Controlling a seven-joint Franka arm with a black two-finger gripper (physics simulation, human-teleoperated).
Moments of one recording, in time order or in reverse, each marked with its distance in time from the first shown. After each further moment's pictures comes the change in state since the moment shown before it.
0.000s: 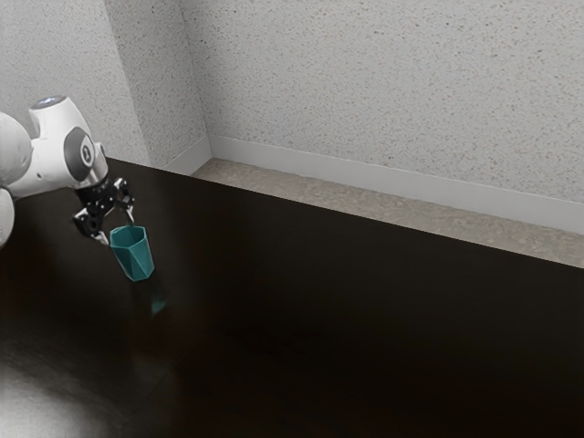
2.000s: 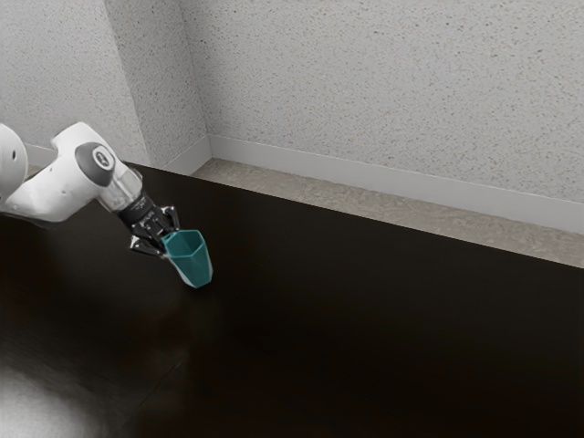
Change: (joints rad) arm 0.414 0.016 -0.573 -0.026 -0.199 -0.176 0.019
